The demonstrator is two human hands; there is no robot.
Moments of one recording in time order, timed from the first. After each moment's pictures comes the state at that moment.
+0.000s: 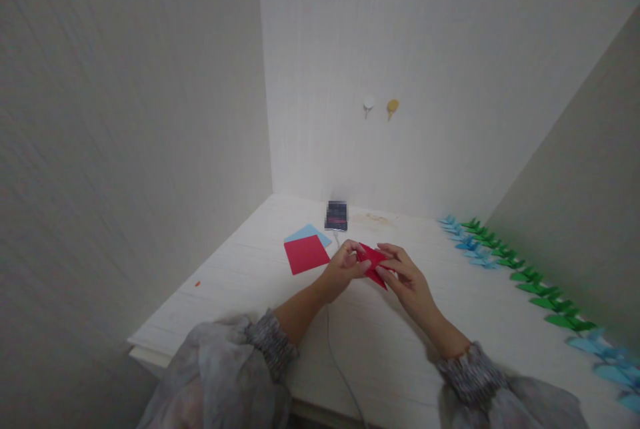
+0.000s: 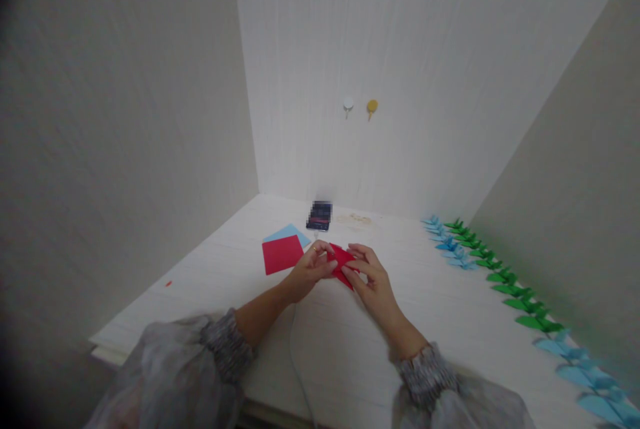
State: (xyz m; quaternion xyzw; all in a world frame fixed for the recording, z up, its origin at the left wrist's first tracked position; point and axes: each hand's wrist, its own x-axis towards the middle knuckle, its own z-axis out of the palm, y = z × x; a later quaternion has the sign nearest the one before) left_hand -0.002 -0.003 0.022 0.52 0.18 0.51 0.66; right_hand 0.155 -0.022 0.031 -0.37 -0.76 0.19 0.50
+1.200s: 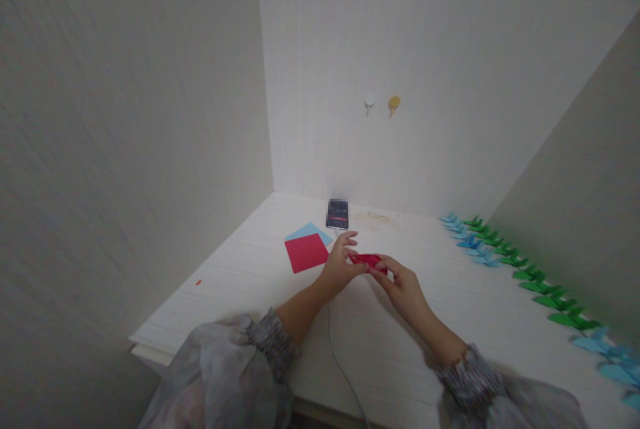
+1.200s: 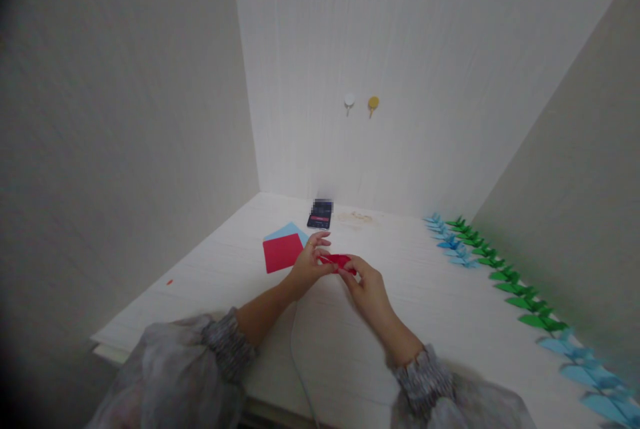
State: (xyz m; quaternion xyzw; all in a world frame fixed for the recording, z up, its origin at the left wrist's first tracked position) left_hand -0.003 0.014 0.005 0.59 0.34 0.55 0.49; right_hand 0.141 -0.019 0.018 -0.46 -0.75 0.19 0.45
